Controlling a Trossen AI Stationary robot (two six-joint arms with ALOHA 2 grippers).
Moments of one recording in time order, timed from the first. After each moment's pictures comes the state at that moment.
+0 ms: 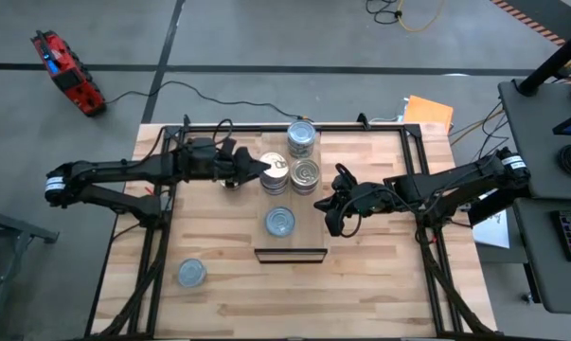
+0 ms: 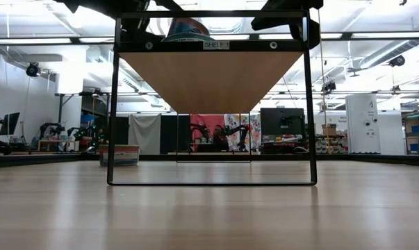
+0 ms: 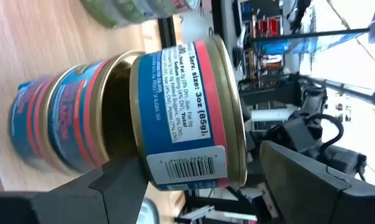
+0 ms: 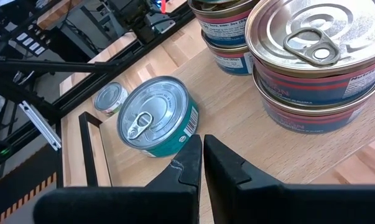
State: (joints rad) left arm 0.18 1.10 0.86 -0.05 0.03 -1.38; right arm 0.19 1.29 1.02 -0.29 0.29 0.72
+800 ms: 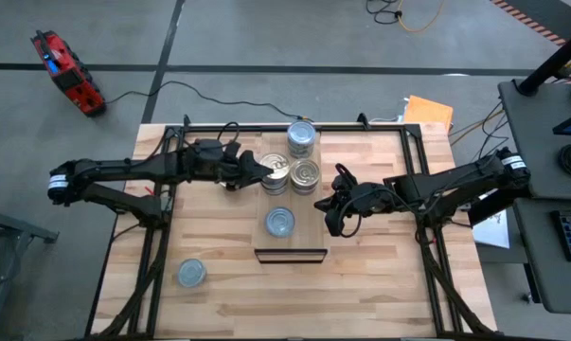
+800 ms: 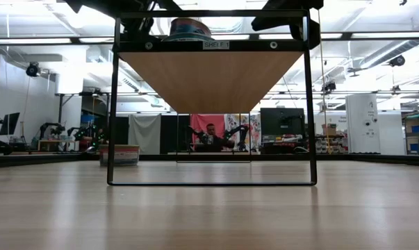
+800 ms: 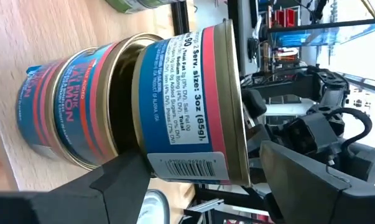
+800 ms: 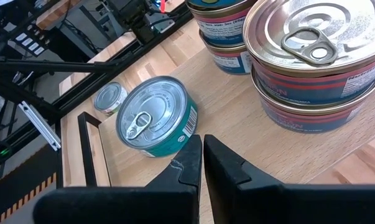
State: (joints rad) left arm 0.17 1.14 0.89 -0.11 0.05 -1.39; right arm 0.19 1.29 1.02 -0.30 0.29 0.72
